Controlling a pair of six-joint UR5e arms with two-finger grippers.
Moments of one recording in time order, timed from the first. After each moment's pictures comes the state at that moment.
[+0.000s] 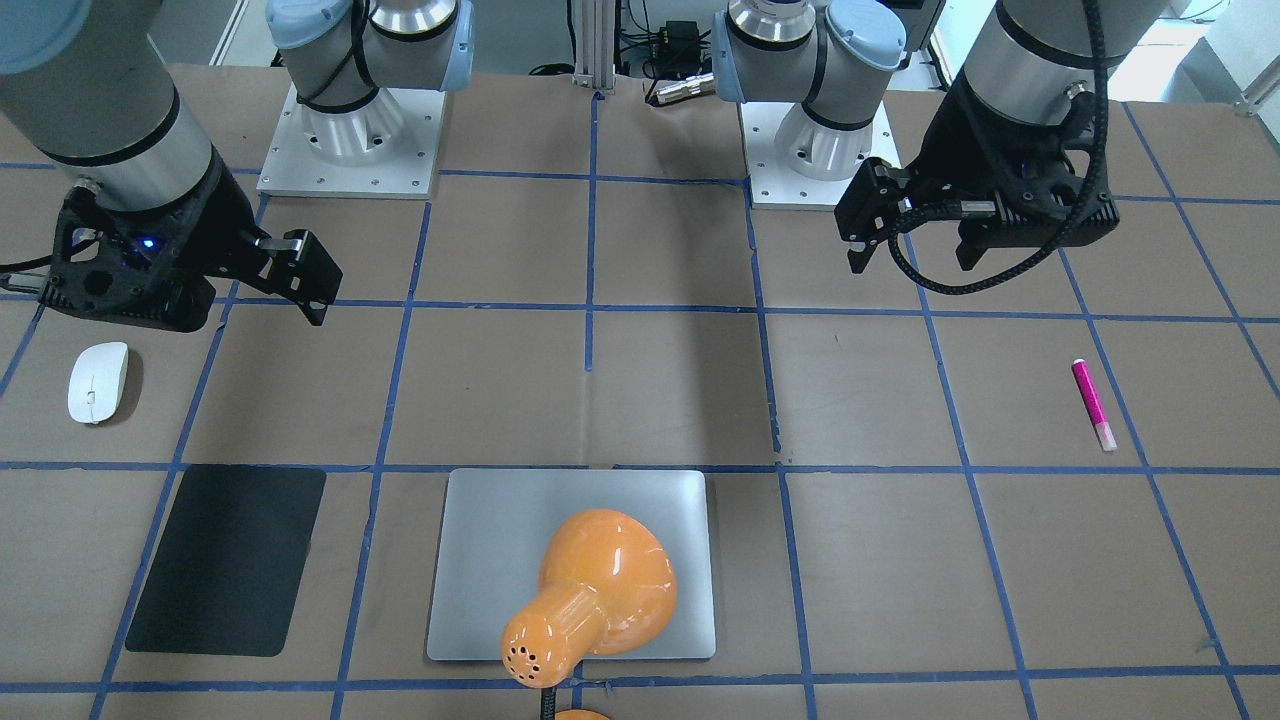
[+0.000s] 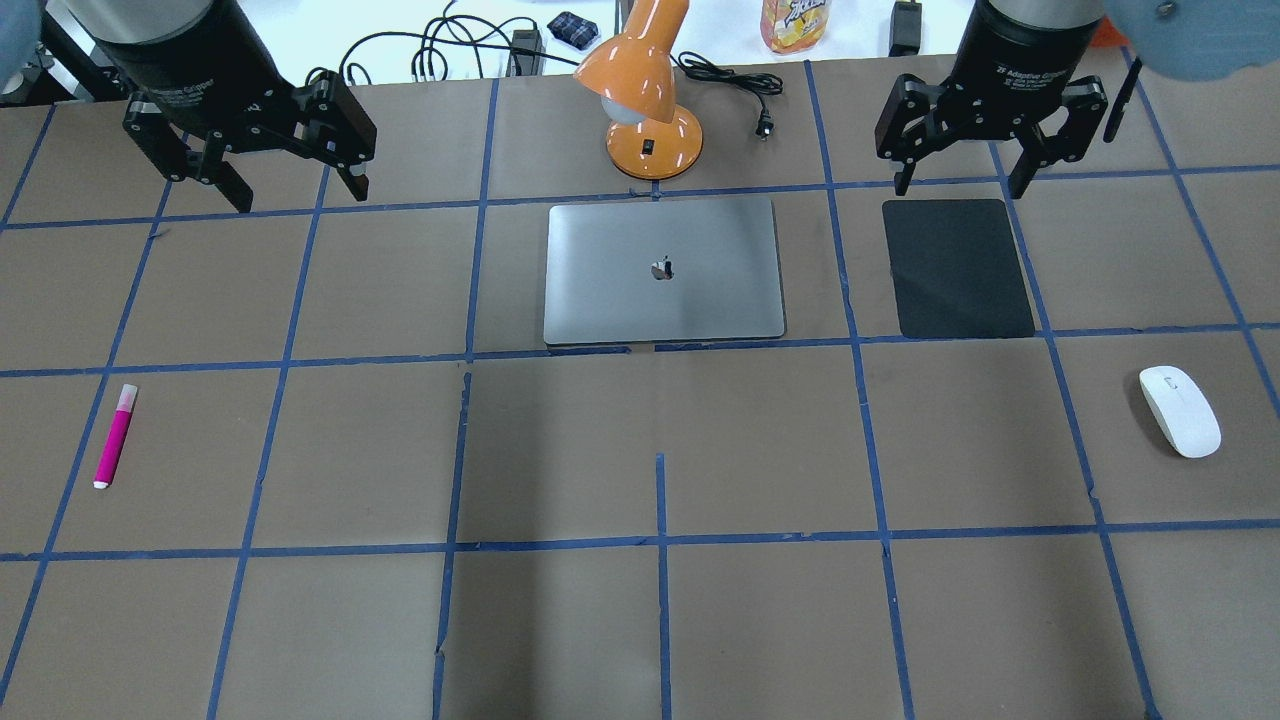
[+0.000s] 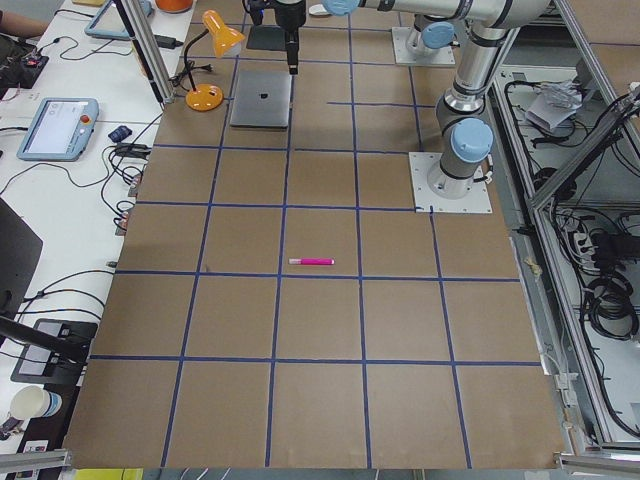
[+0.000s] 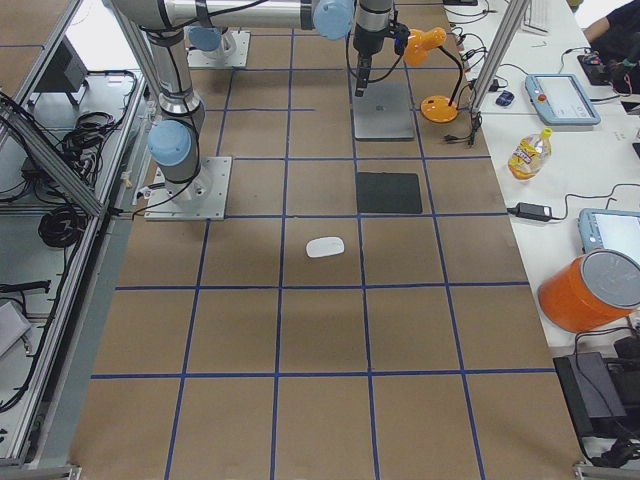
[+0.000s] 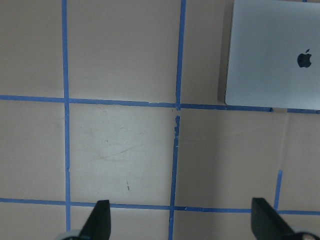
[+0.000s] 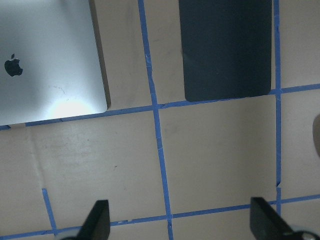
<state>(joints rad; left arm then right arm) -1.53 -1.64 -1.41 -1.68 1.57 -0.02 1.54 -1.43 1.43 -1.51 -1.59 0.09</state>
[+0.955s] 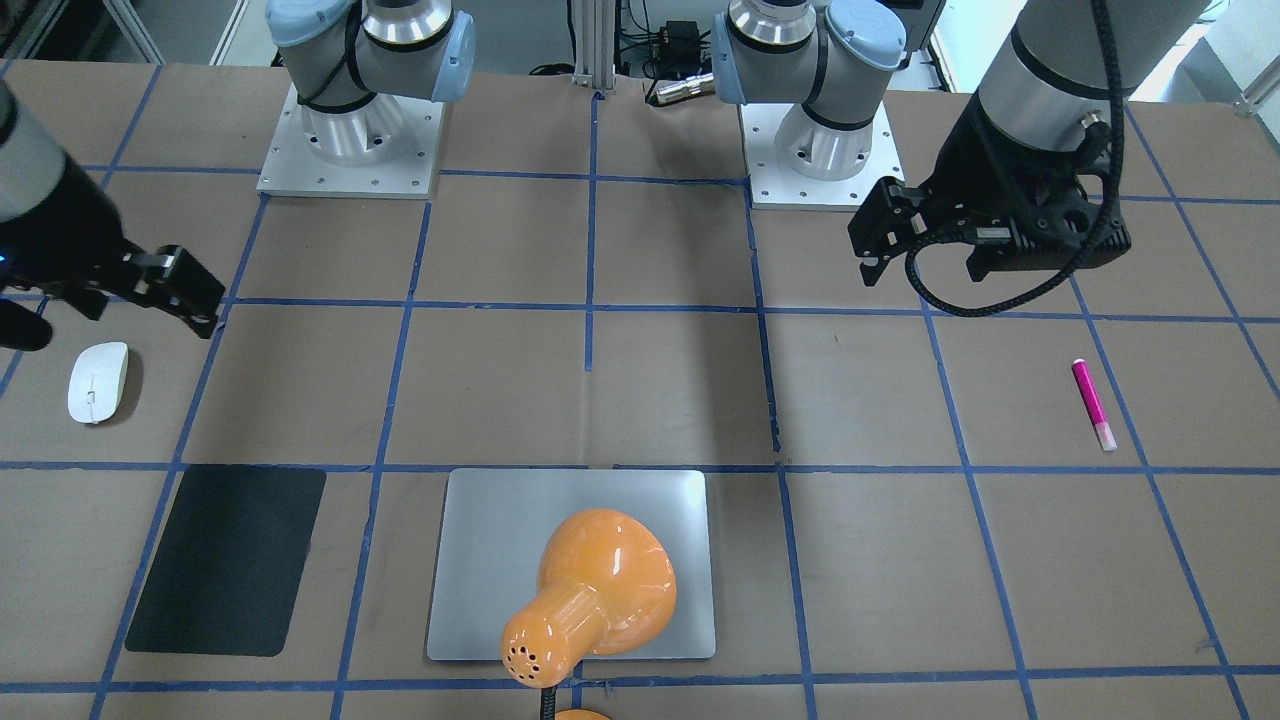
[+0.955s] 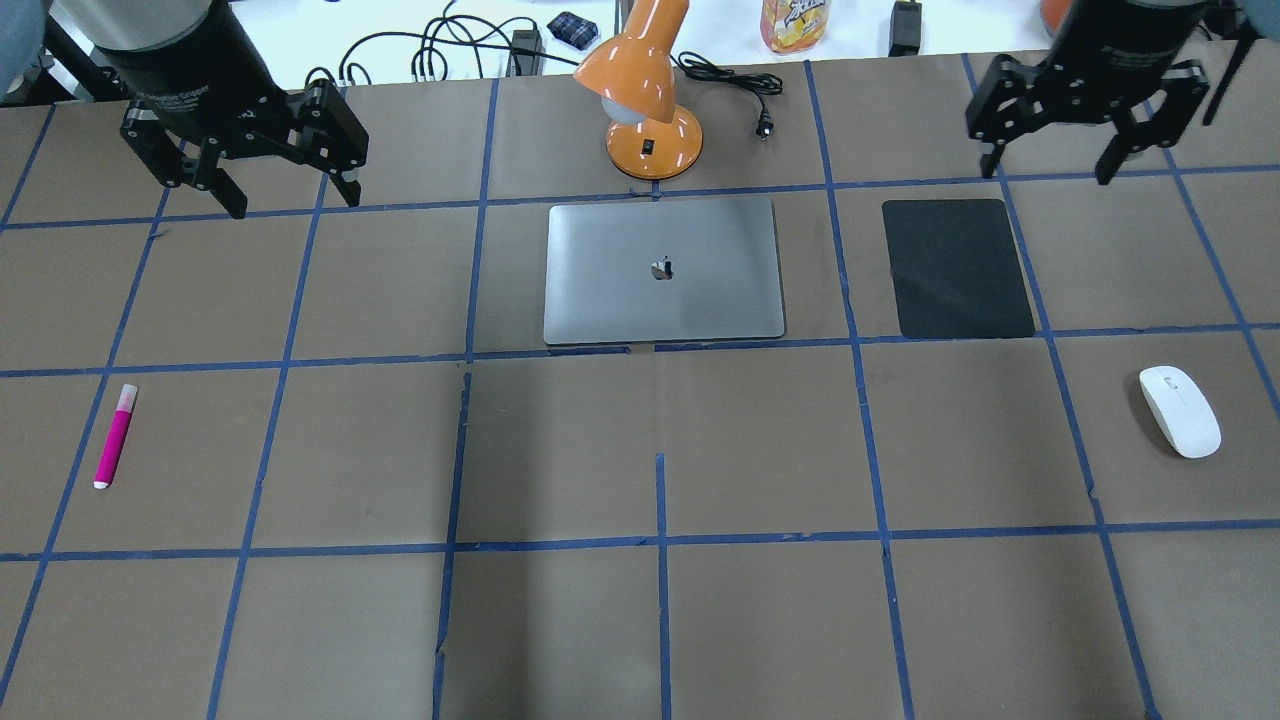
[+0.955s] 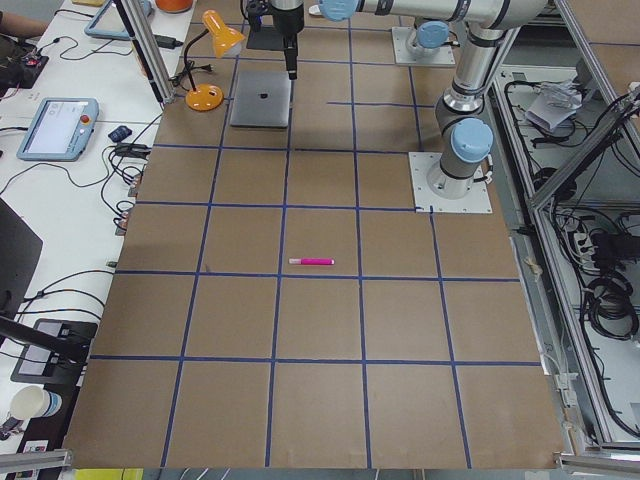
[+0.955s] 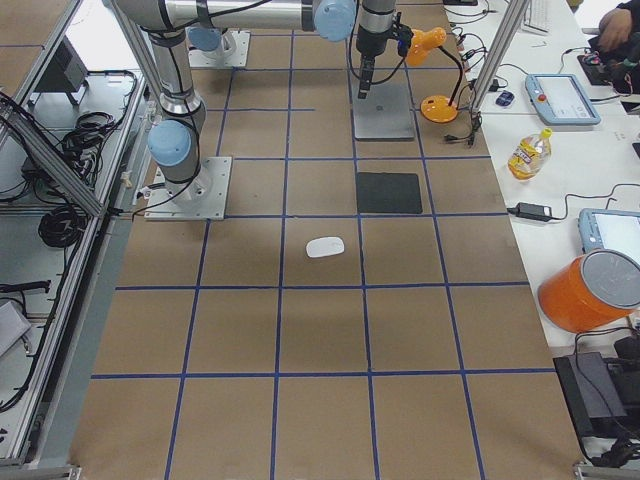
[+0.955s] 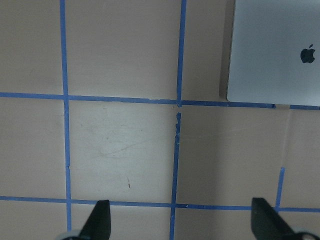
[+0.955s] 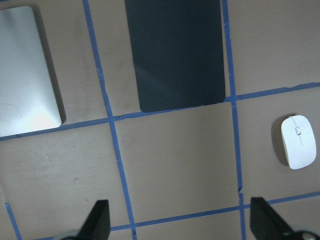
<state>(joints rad) -1.49 -1.66 -1.42 -1.68 1.57 -0.01 1.35 -1.42 1.42 -1.50 -1.60 -0.08</state>
